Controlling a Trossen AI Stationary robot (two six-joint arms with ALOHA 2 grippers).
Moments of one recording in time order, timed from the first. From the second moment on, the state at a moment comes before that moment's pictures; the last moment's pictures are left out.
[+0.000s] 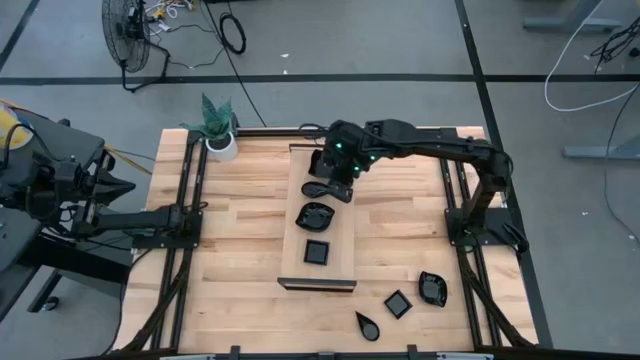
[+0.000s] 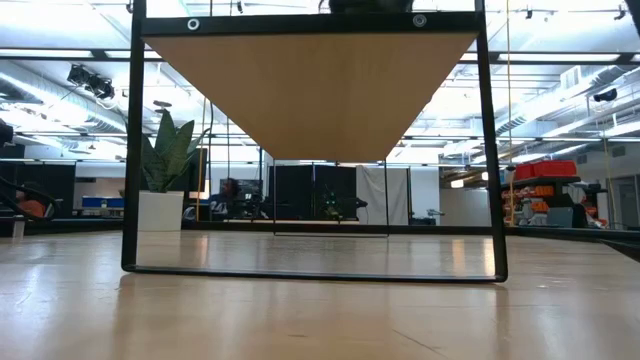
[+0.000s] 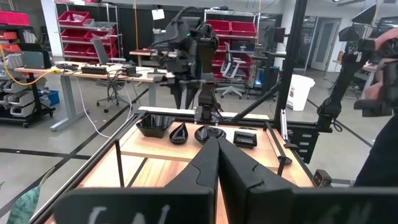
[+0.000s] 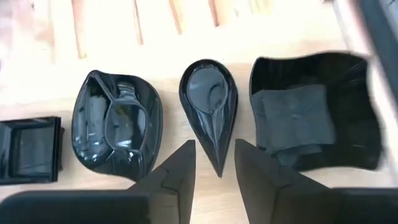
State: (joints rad) left arm 0.04 0.01 1.24 -1.22 -0.03 -0.07; right arm -0.20 1.79 1.82 -1.06 -0.15 0.09
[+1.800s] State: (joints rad) left arm 0.04 0.01 1.24 -1.22 -0.03 -0.07; right arm 0.35 1.28 1.04 -0.97 -0.03 -0.05
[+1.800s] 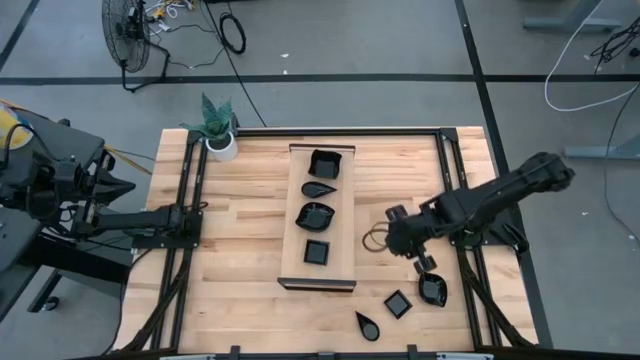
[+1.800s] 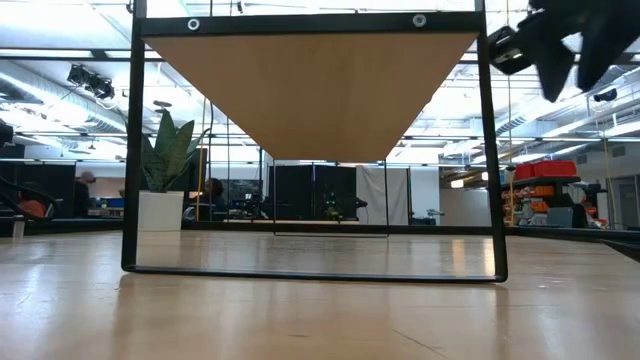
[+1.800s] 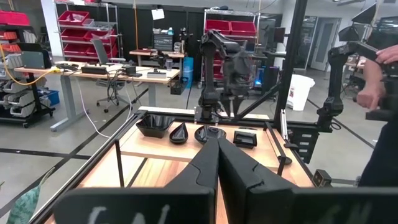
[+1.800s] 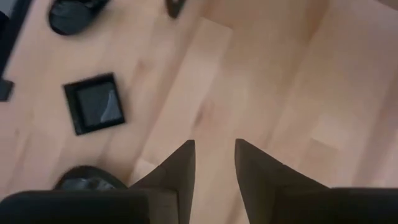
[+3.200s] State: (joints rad) left arm 0.04 0.01 1.24 -1.21 -0.03 -0.07; right arm 0.81 1.44 0.84 -0.83 -0.01 -0.52
